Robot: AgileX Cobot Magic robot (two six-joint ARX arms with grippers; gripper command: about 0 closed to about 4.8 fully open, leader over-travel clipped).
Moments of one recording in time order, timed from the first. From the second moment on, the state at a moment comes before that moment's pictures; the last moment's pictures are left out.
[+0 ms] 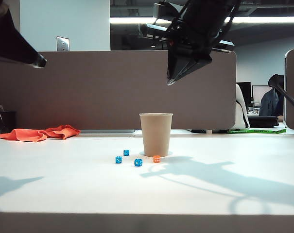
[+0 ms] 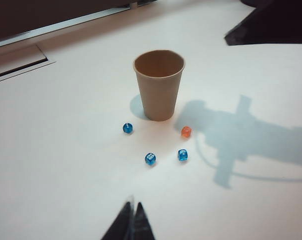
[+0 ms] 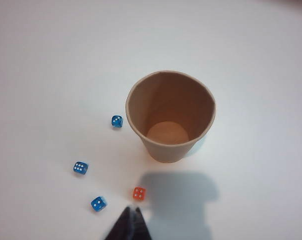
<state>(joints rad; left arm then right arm) -0.38 0.71 0.43 -0.02 0.24 0.15 0.67 1.50 1.15 -0.30 0.13 0.15</state>
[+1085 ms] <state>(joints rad) -0.38 0.72 0.50 -0.03 0.31 0.12 0.73 1.65 1.16 -0.42 0.08 0.27</state>
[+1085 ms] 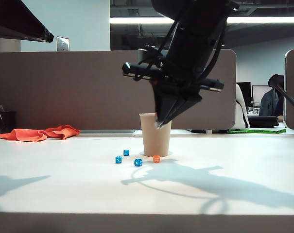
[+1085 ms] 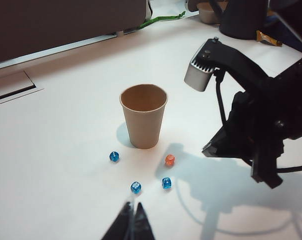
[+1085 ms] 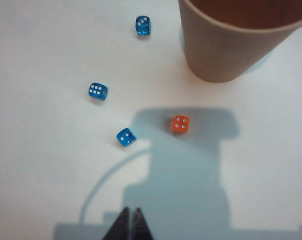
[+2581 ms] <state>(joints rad) -0.38 0.72 0.50 -0.06 0.31 0.10 0.75 1.69 1.16 -0.32 0.14 0.32</state>
